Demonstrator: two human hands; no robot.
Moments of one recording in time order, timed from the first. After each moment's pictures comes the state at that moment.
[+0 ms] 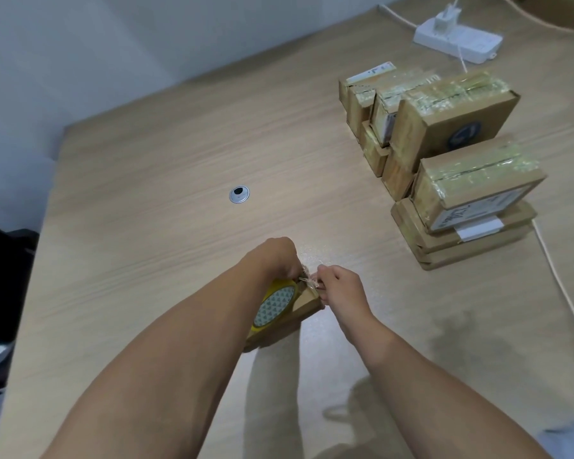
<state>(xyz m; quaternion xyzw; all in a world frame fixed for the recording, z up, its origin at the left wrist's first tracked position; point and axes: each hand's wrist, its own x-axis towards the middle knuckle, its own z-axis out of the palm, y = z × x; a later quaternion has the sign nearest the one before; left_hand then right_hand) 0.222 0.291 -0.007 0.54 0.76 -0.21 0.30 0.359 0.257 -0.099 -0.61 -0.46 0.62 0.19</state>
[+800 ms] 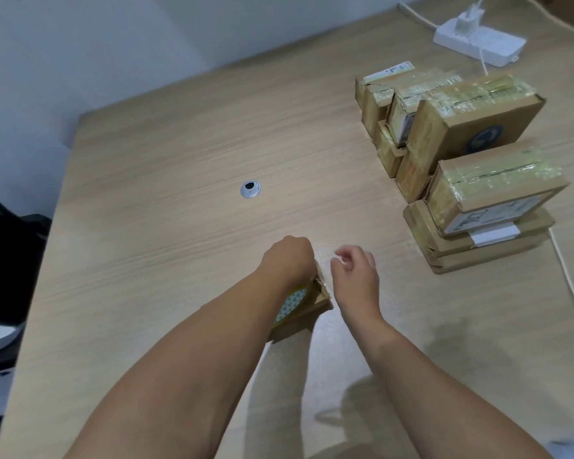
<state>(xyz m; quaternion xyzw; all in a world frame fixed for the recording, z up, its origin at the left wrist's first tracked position) 0.231 0.277 -0.008 0.56 0.78 -0.15 0.26 0.358 0.260 -0.090 -0.62 -0.56 0.47 0.28</state>
